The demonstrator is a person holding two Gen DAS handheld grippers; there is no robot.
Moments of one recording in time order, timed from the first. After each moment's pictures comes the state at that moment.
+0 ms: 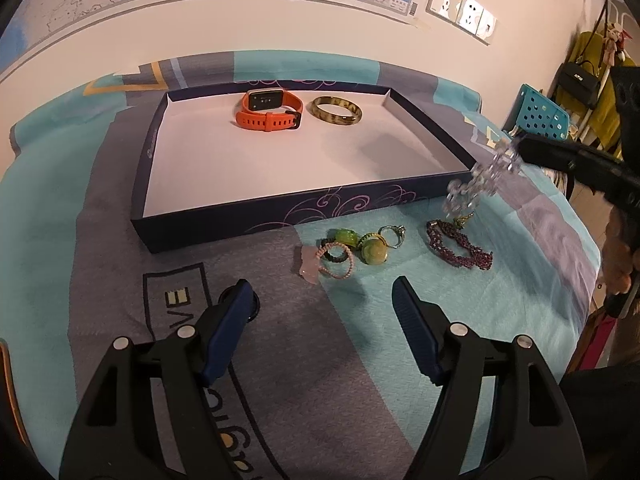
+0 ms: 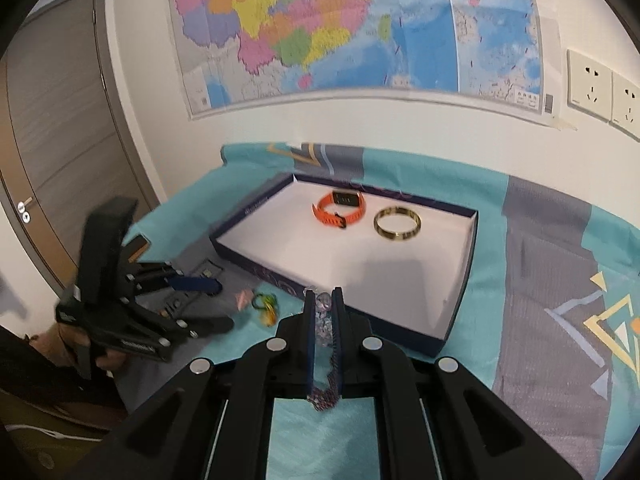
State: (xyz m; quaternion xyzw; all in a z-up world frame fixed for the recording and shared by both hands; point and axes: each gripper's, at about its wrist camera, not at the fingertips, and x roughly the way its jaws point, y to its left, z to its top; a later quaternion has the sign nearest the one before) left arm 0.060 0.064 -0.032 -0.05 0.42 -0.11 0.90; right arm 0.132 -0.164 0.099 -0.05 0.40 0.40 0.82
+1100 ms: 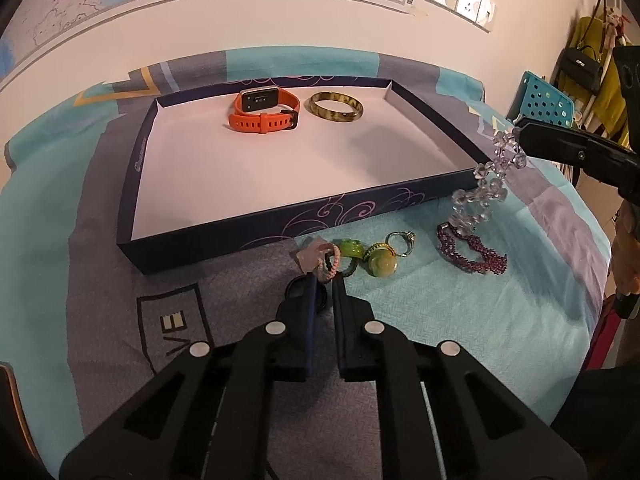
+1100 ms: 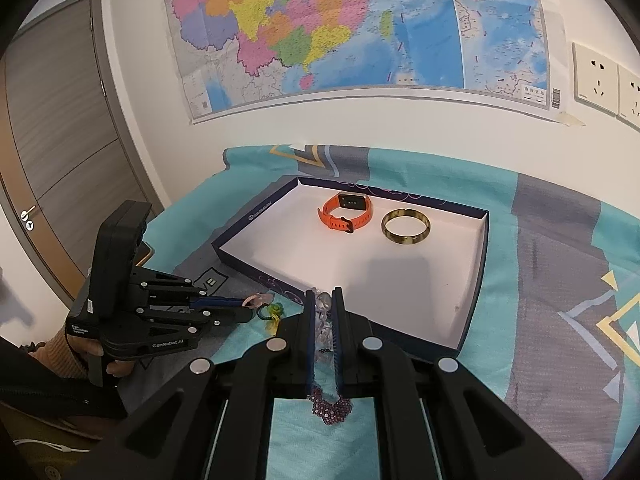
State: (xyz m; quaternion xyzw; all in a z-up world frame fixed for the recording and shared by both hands) left arm 0.074 0.058 -0.034 -0.02 0.43 -0.11 0.90; right arm 0.136 -0.156 0.095 -0.04 0.41 0.40 0.82
